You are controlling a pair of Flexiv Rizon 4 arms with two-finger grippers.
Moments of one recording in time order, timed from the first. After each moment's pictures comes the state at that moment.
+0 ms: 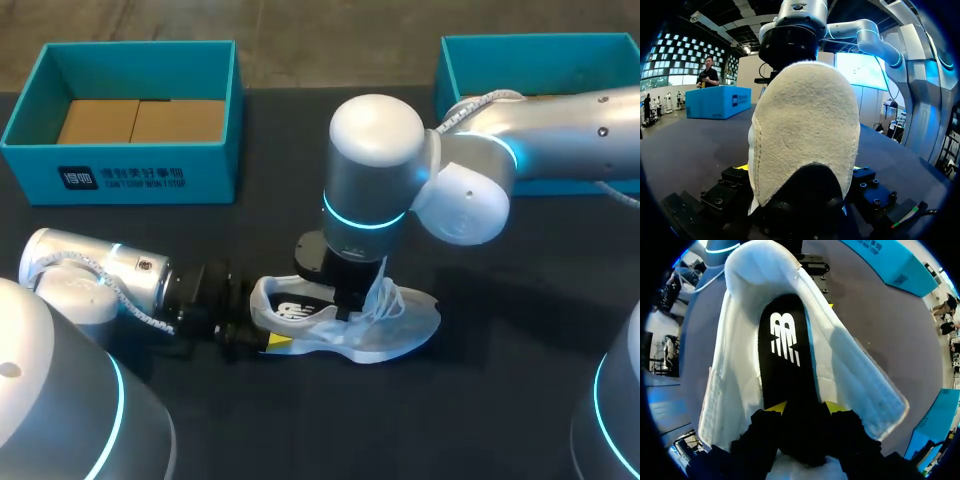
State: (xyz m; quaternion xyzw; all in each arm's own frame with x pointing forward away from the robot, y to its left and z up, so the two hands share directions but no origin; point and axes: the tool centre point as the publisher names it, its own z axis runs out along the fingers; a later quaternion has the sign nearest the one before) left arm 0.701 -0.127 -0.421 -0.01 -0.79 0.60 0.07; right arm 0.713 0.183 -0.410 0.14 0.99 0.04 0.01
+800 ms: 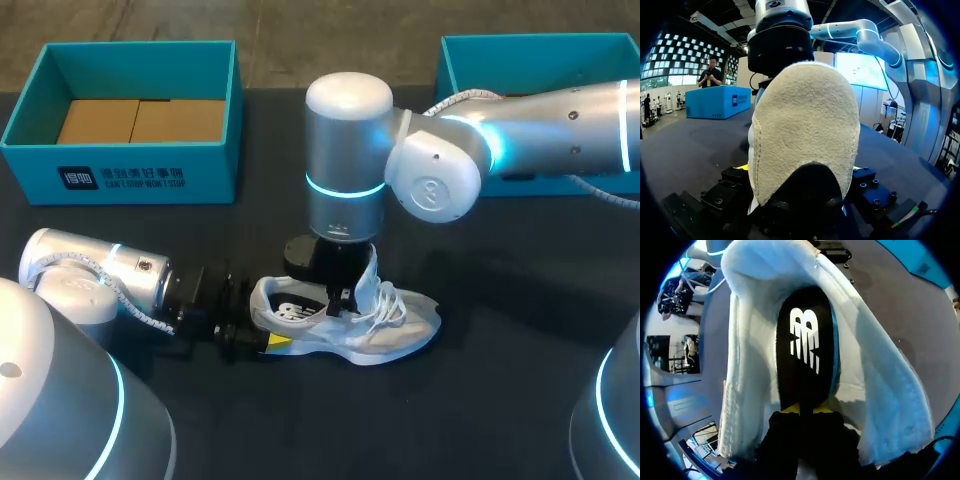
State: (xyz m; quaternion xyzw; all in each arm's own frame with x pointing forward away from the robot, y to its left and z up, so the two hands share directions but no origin) left arm 0.701 -0.127 -0.422 -0.01 -0.79 0.60 0.07; right arm 0.688 0.192 -0.411 0.13 0.98 0.00 -0.11
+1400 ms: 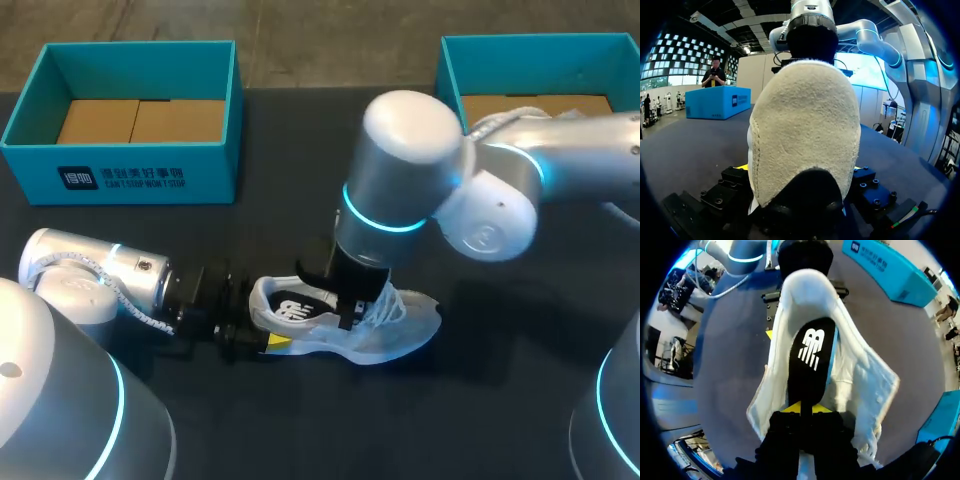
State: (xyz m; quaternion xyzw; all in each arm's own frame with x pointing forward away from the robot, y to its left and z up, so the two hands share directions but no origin) left arm 0.700 -0.127 -0.421 -0.02 -0.79 0.61 0.07; right arm 0.682 0.193 -0.381 0.13 0.99 0.11 0.00
